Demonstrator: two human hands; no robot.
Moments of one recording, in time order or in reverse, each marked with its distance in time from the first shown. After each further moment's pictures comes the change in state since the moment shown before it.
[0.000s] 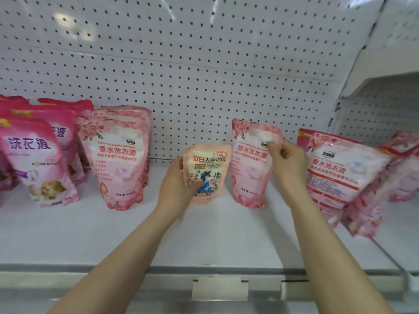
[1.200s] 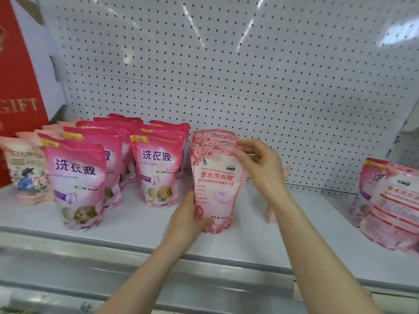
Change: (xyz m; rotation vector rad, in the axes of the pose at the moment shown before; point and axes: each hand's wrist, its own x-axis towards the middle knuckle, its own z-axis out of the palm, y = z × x) left_hand -0.058 -0.085 -0.186 0.086 -0.055 0.003; right_hand -0.110 -0.184 0.166 0.248 -0.330 -0.223
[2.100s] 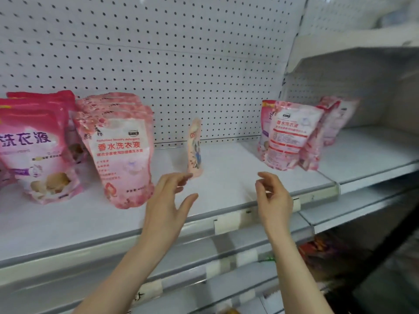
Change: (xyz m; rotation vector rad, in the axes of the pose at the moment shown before) left_hand -0.059 0.070 0.091 -0.096 -0.095 0.468; right_hand -0.193 0.089 -0.150 -0.461 0.617 0.352
